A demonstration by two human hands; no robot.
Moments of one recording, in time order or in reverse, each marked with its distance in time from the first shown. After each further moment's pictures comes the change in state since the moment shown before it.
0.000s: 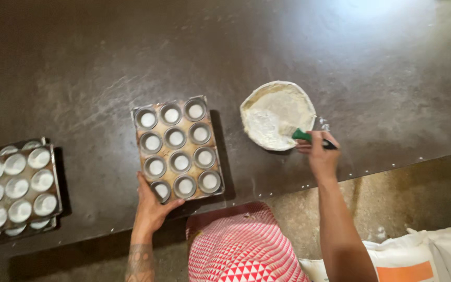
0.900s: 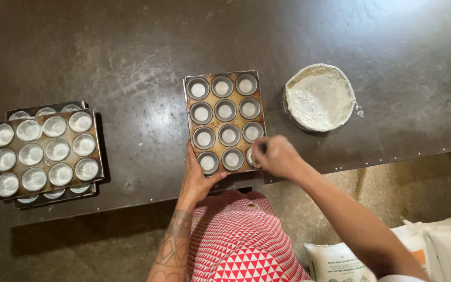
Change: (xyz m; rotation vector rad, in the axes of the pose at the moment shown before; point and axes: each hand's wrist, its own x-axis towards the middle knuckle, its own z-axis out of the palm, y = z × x) left_hand 0.001 -0.021 -0.011 -0.166 -0.095 0.197; right_hand -0.133 -0.055 0.192 -1.135 -0.861 -0.261
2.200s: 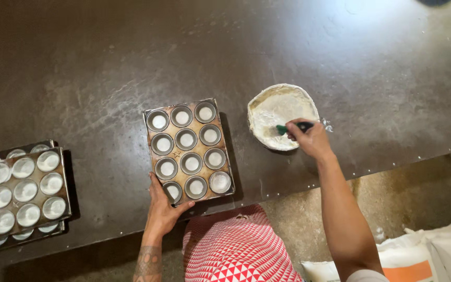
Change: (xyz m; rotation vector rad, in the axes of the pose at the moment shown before) left_hand 0.000 0.024 0.006 0.219 0.053 -0.064; right_hand 0.014 0.219 -0.063 0.495 0.468 0.273
